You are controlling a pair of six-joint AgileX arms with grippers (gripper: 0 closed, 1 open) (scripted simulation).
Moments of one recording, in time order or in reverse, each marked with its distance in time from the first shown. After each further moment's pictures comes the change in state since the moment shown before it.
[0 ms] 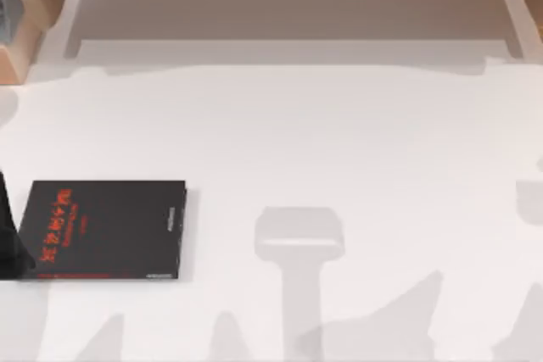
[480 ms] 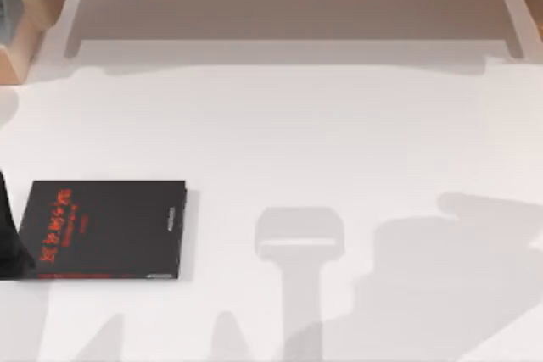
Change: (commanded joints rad) left arm 0.000 0.000 0.000 0.000 0.000 0.000; right arm -0.168 0.752 0.586 -0.442 0.000 -0.084
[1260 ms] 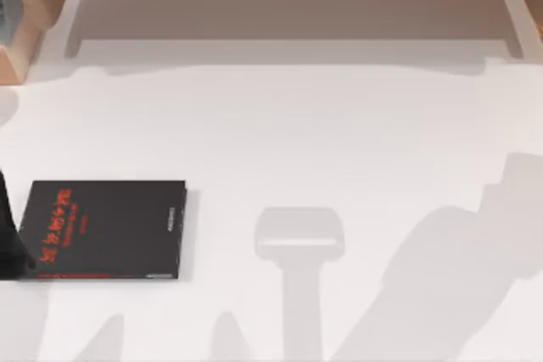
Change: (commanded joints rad) left arm 0.000 0.000 0.000 0.000 0.000 0.000; right arm -0.089 0.411 0.325 -0.245 0.000 -0.046
